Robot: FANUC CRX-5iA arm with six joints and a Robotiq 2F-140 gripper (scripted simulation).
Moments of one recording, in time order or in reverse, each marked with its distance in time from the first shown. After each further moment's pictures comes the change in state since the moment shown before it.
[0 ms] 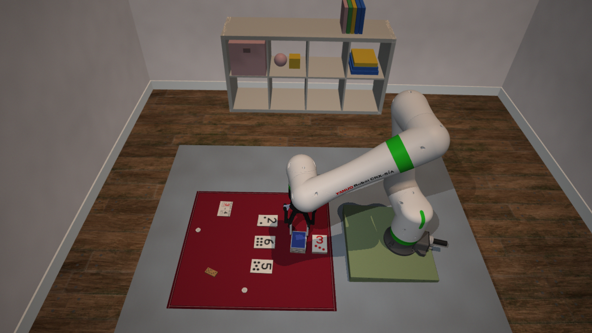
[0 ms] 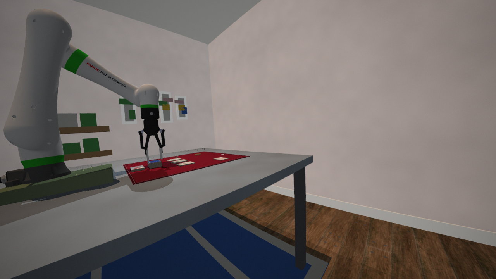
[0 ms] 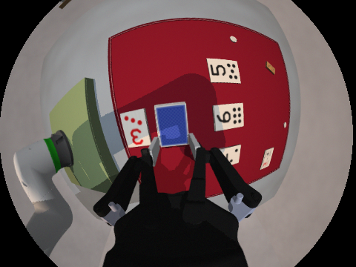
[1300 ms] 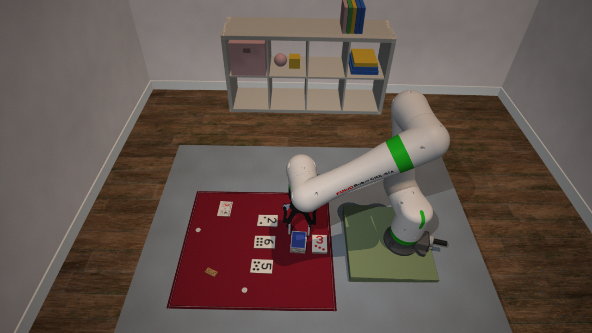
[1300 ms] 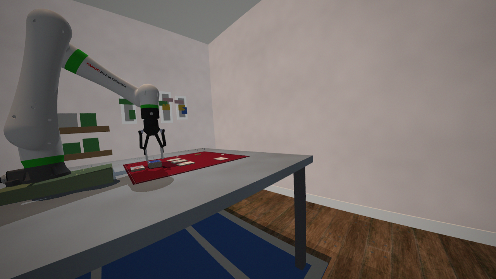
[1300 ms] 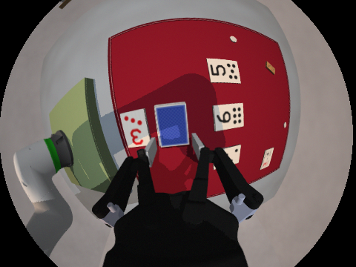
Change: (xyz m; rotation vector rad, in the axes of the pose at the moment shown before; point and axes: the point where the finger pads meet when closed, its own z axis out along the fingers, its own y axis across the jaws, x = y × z) arm 0.000 0.000 0.000 0.000 0.000 0.000
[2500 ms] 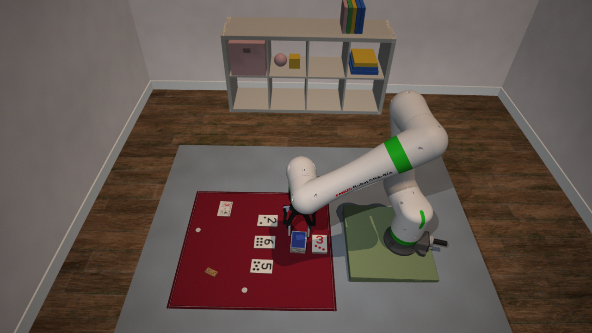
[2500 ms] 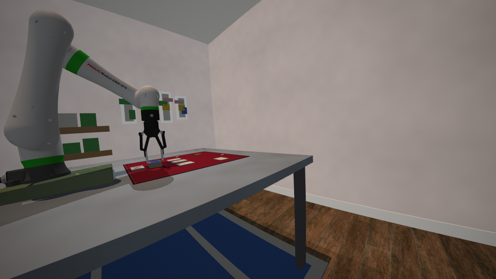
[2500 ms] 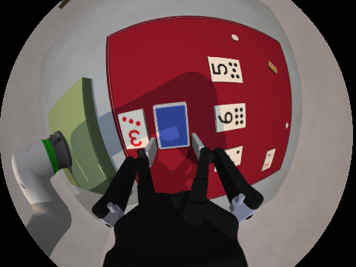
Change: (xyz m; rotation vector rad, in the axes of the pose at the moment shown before) arm 0.000 0.000 0.010 0.000 0.000 0.000
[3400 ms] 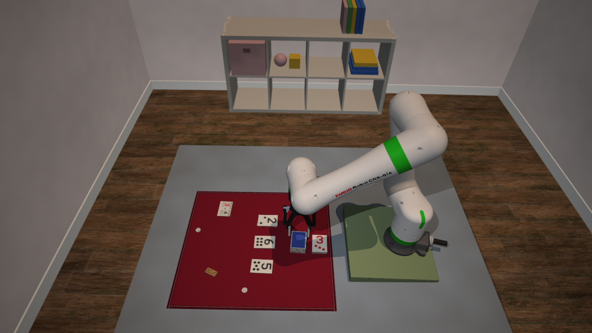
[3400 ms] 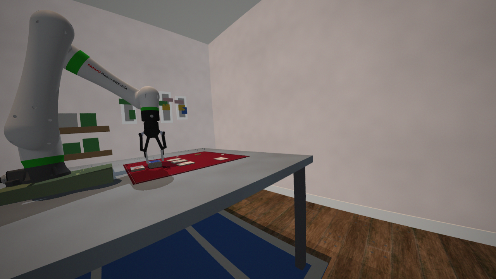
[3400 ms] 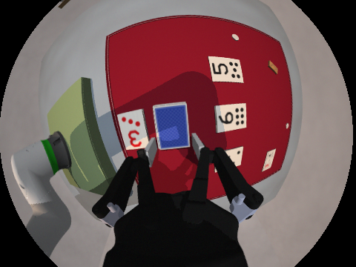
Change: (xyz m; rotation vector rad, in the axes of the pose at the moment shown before) arm 0.000 0.000 0.003 0.000 0.000 0.000
